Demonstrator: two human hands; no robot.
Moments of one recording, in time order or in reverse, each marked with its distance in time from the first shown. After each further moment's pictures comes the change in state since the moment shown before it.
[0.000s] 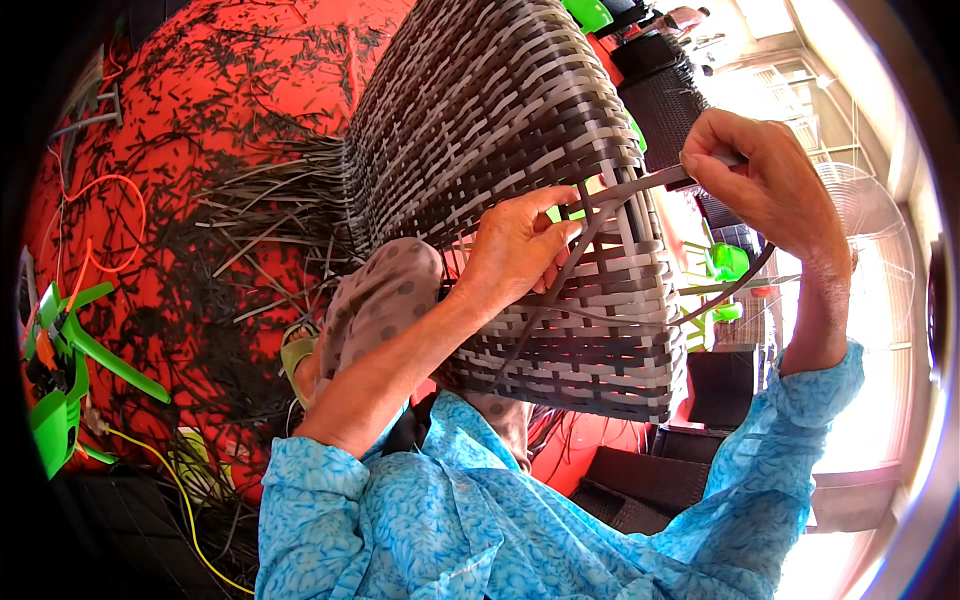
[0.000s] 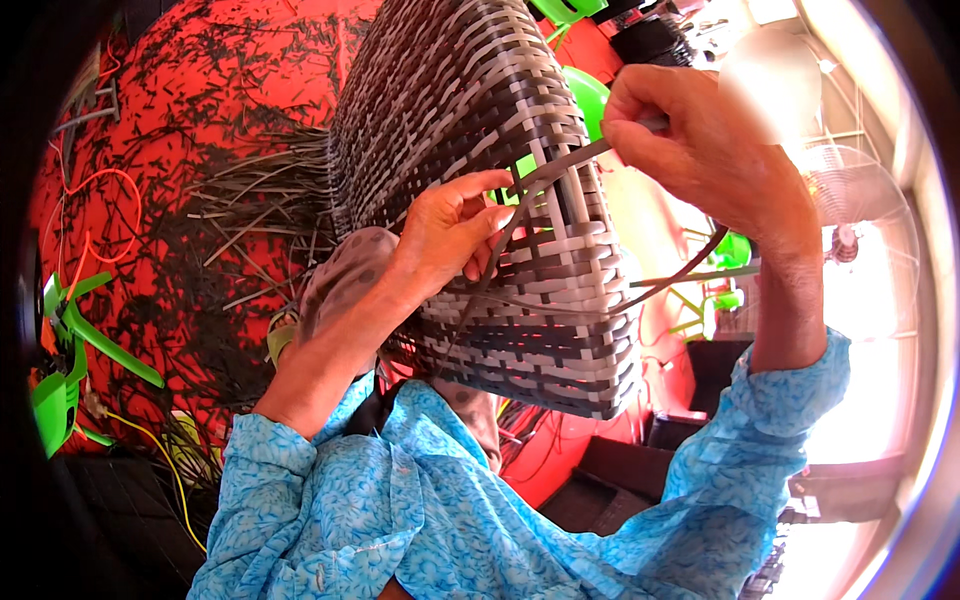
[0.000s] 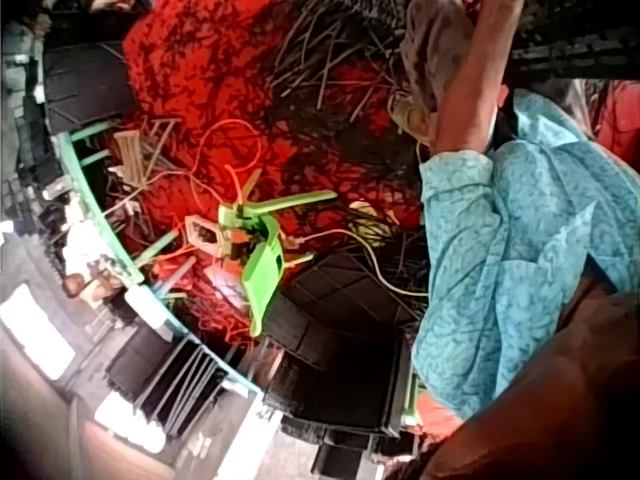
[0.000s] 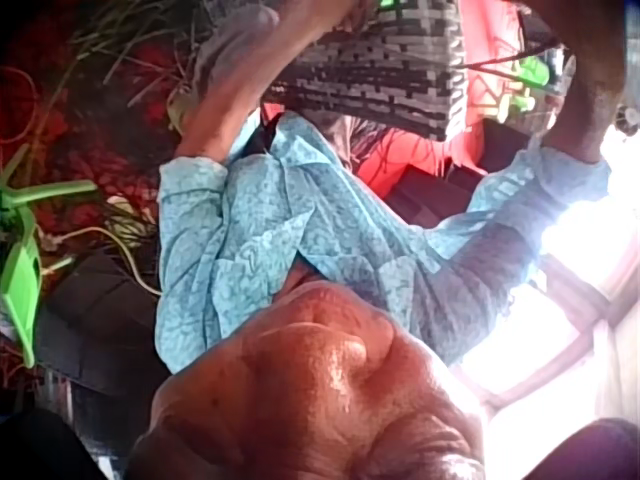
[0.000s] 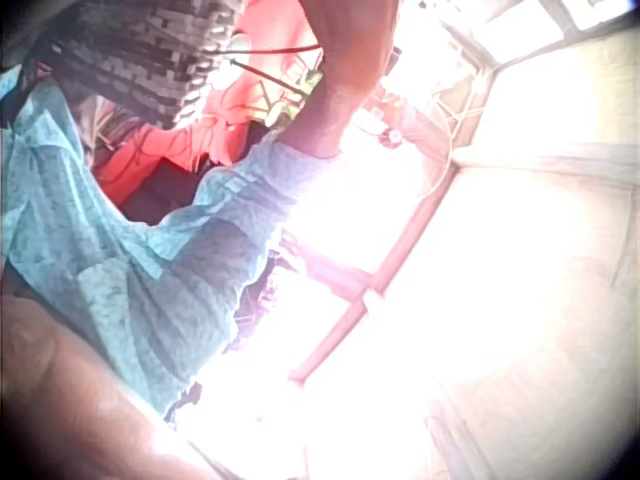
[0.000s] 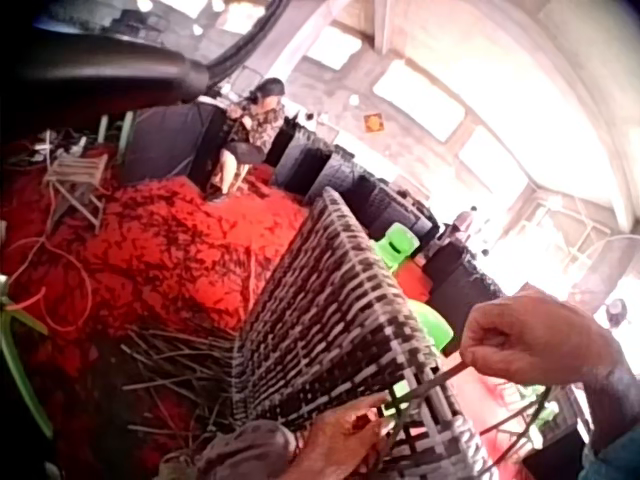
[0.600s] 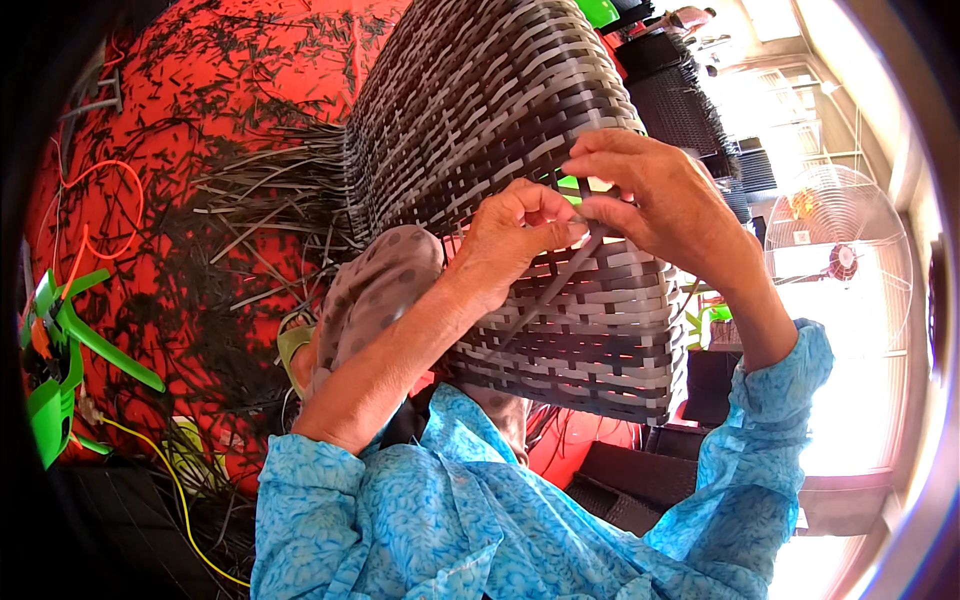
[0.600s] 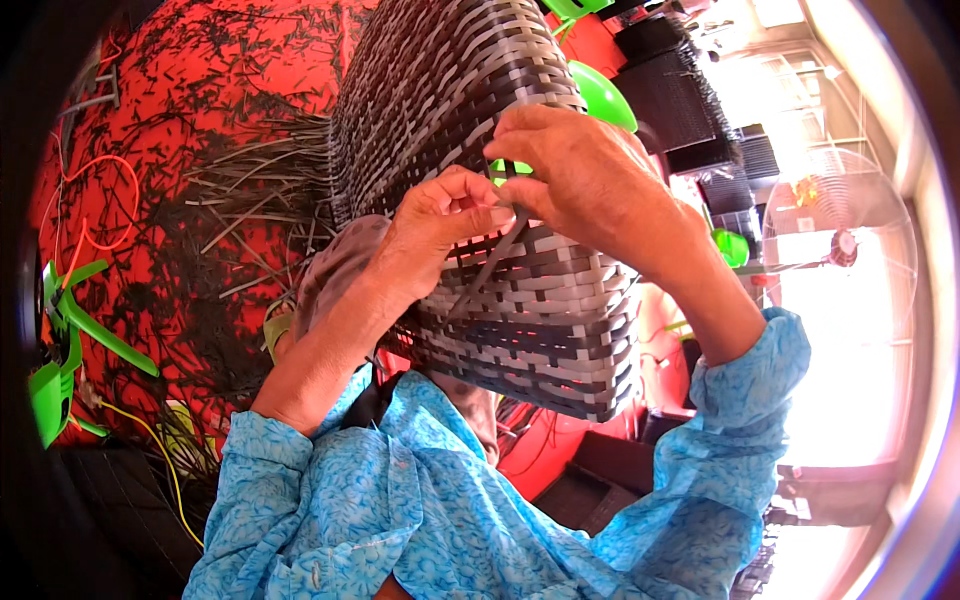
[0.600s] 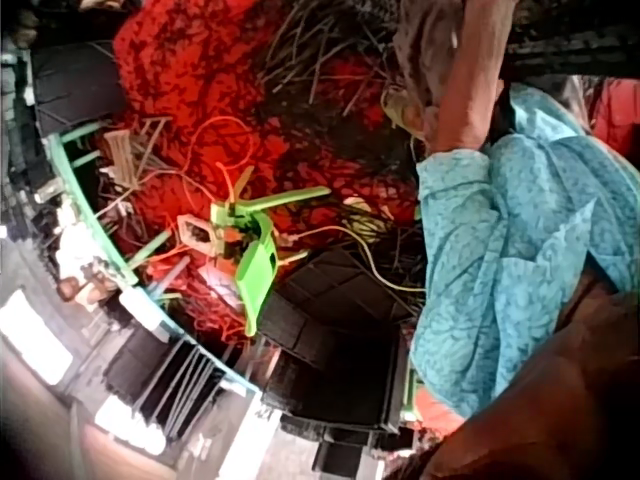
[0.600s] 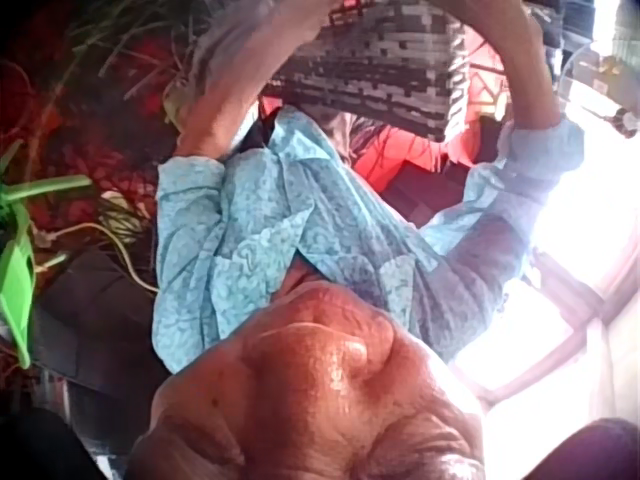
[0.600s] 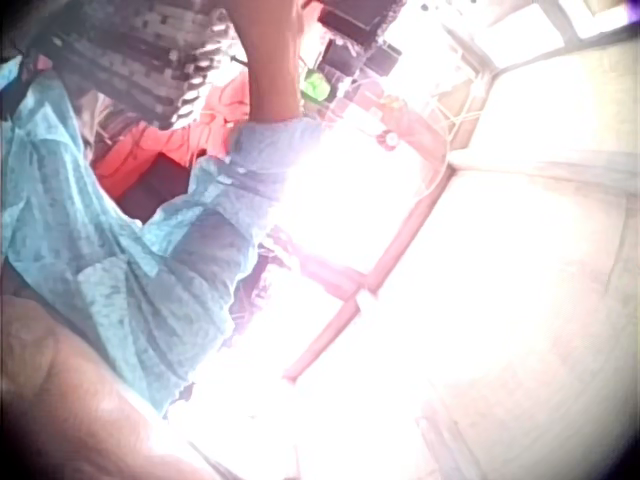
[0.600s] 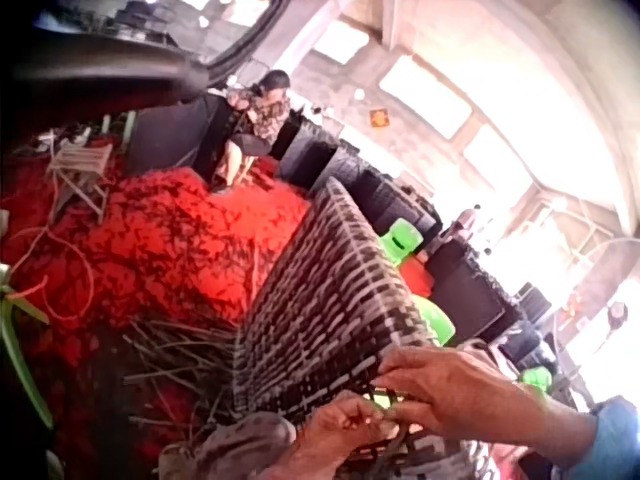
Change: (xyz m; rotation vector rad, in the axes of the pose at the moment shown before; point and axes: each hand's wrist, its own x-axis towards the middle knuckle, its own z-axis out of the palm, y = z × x) left_hand -0.007 -0.012 -0.009 -0.336 0.016 0.036; right_hand 0.018 -0.026 0.075 -0.115 -0.084 -0.181
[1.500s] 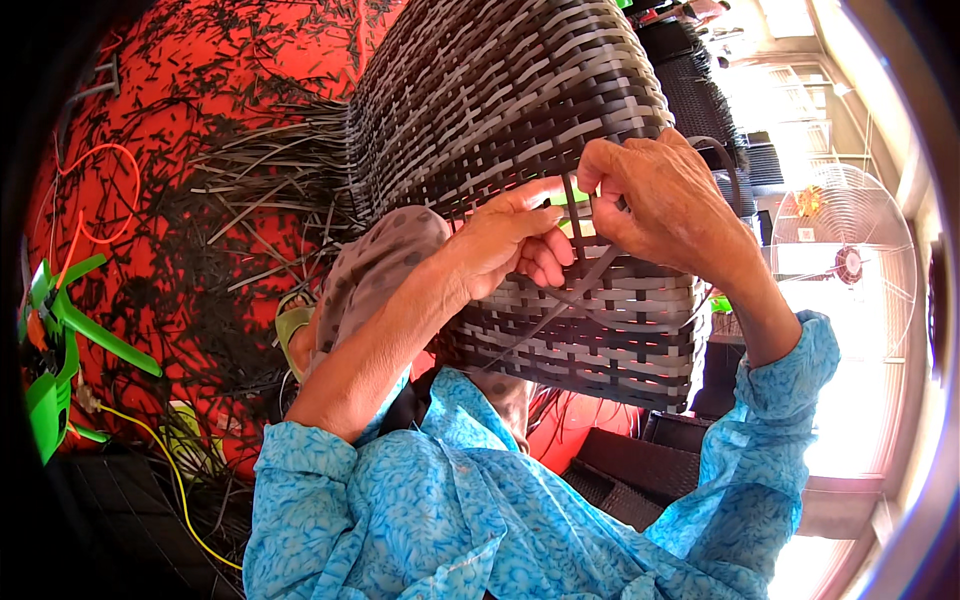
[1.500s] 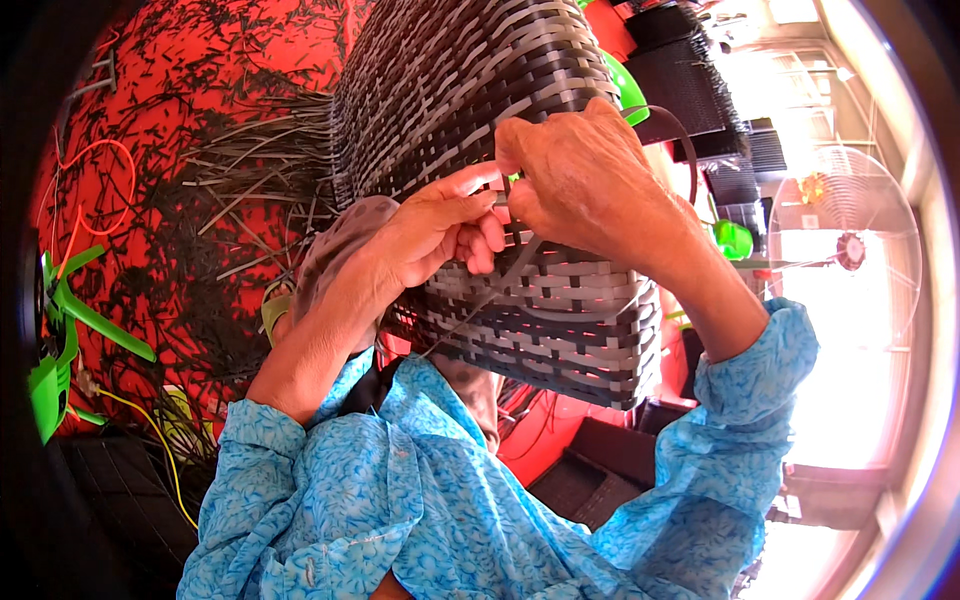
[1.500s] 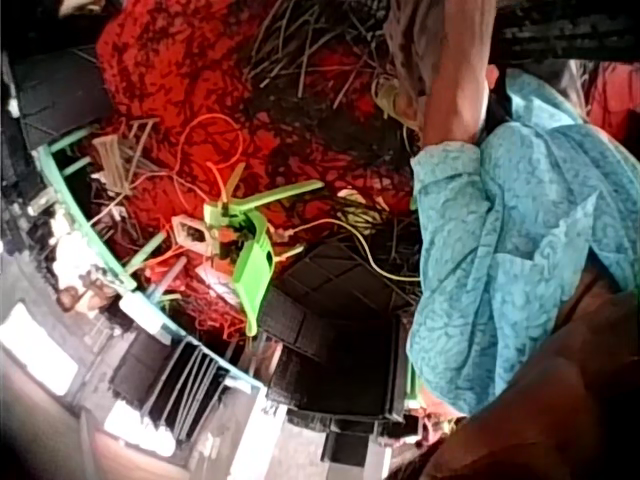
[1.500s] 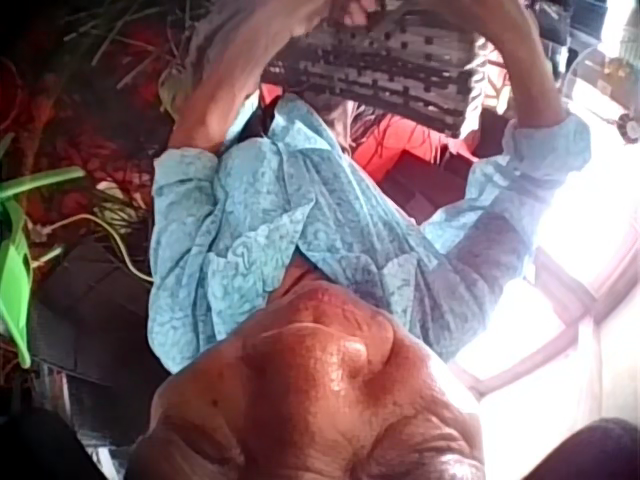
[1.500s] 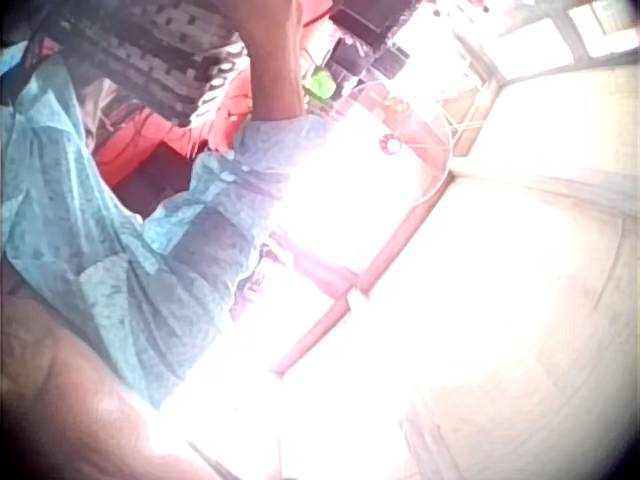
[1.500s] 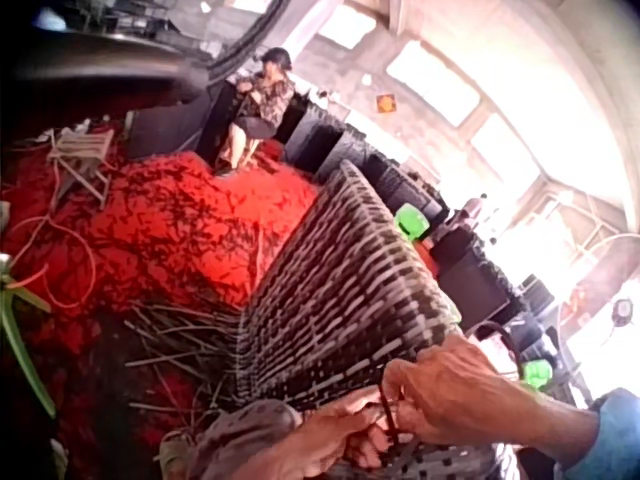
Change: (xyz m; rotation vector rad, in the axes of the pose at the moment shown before) left_hand -0.001 -0.013 -0.031 -0.246 -0.226 -0.353; right_hand 0.000 0.011 0.022 -0.143 -0.023 -0.032
